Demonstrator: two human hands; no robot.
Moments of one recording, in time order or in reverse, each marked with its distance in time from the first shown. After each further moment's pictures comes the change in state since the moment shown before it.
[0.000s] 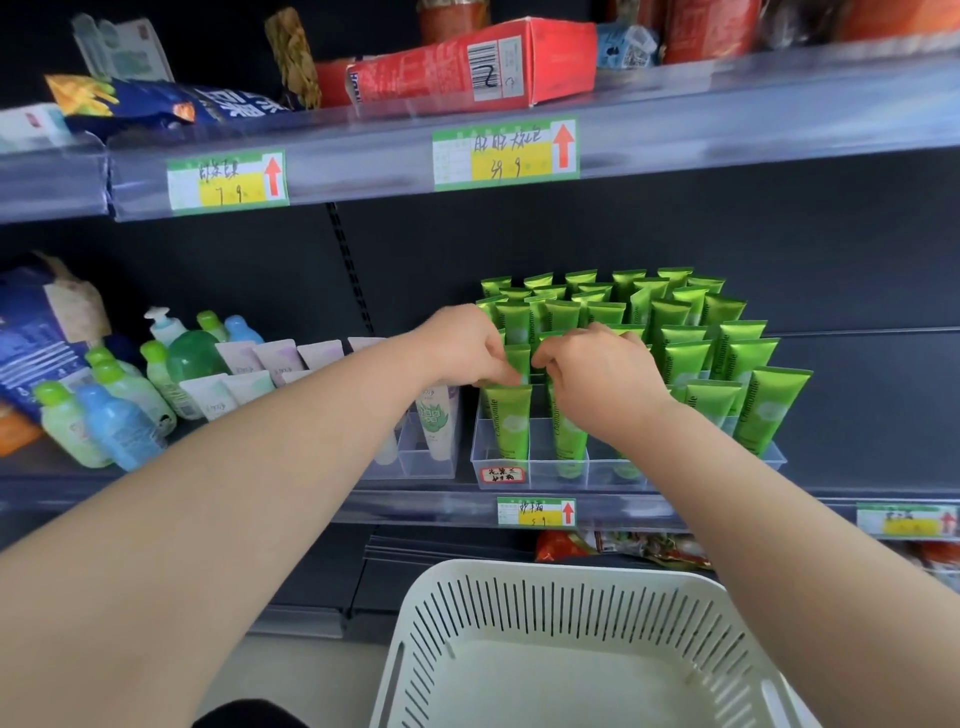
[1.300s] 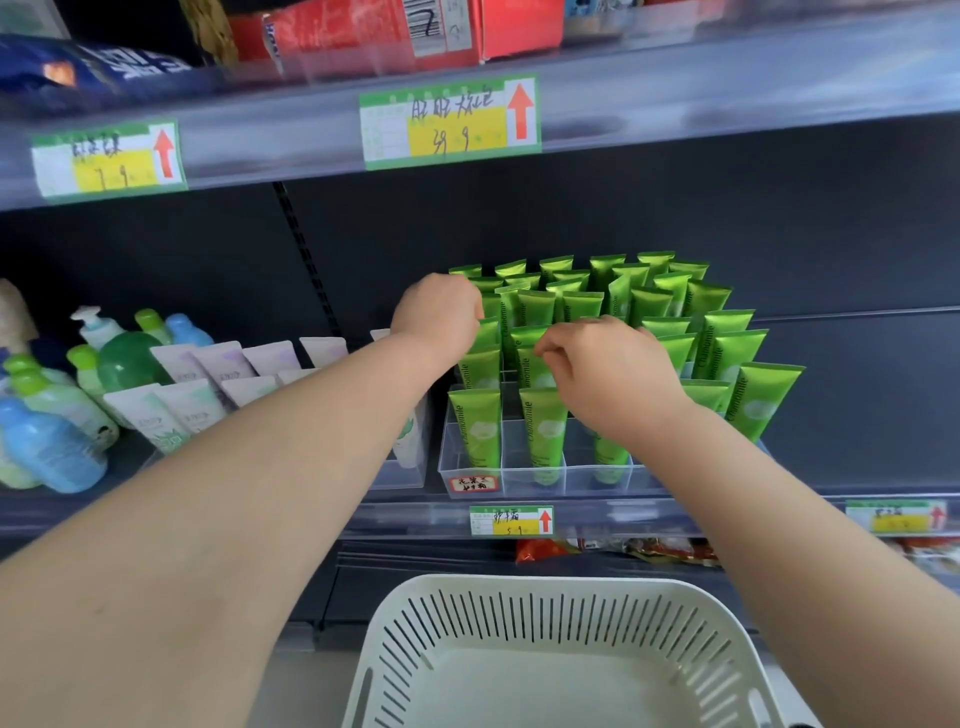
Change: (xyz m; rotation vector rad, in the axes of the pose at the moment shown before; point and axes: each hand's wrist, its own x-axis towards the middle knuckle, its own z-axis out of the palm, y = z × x) left_hand 0.056 0.002 0.020 0.183 0.321 -0.050; right_hand 0.003 0.033 0.006 0.112 0.010 0.071
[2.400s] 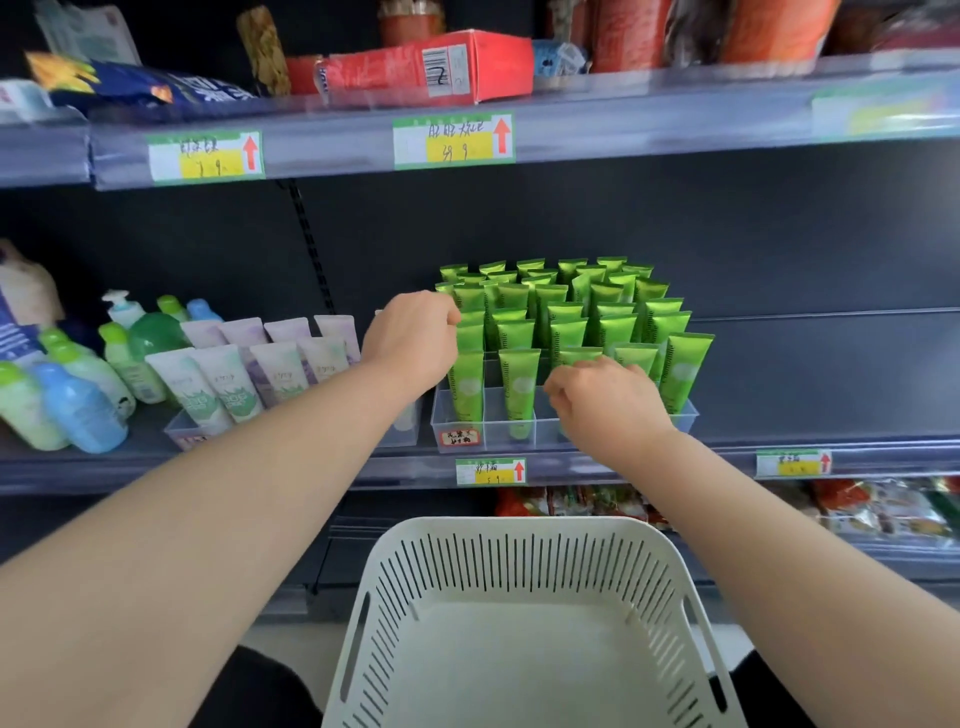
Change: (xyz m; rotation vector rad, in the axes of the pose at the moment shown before) left_hand -0.102 0.007 -0.023 -0.123 0.222 -0.010; right_hand -0.087 -0.003 -0.010 -0.199 -0.073 -0.017
